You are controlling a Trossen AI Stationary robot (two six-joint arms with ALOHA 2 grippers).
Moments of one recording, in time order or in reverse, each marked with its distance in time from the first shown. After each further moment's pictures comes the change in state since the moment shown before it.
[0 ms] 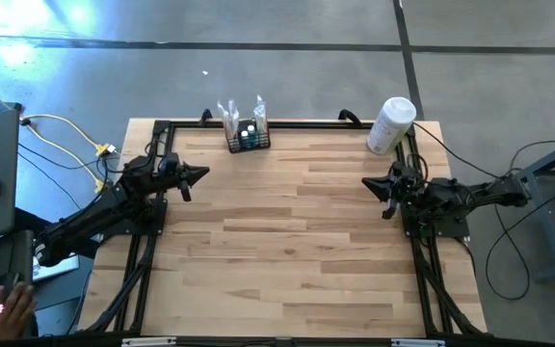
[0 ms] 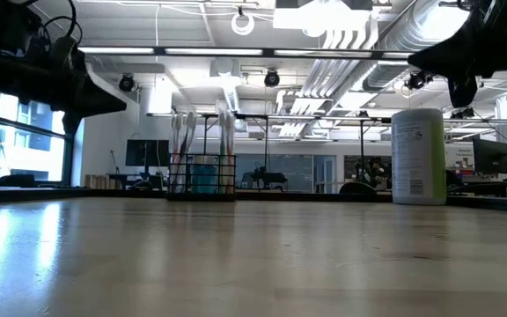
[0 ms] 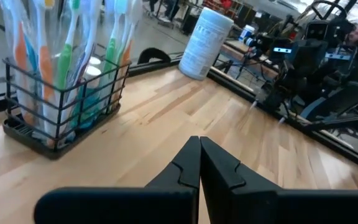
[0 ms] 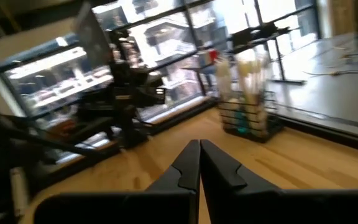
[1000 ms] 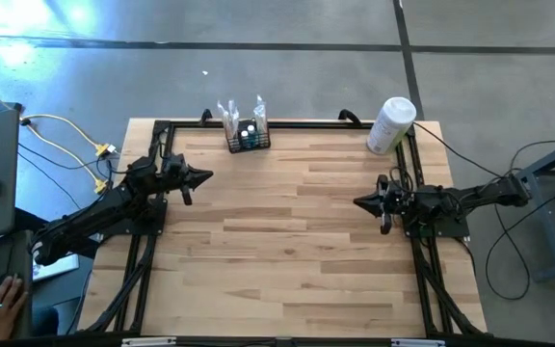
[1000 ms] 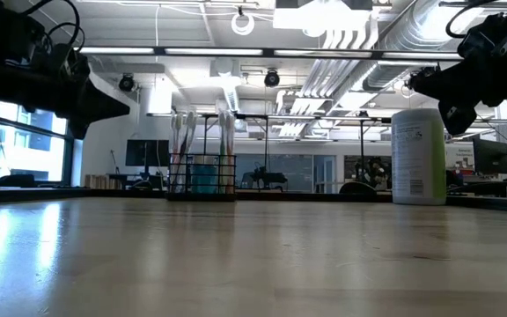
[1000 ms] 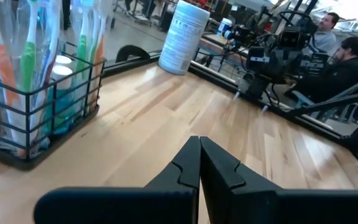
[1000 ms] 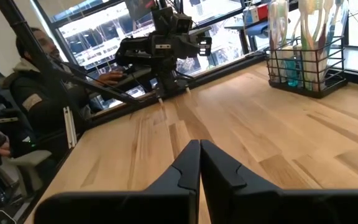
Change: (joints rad) left arm 0.000 0.065 -0.071 0.139 0.099 0.045; right arm -0.001 0.010 -0.127 0.021 -0.232 0.030
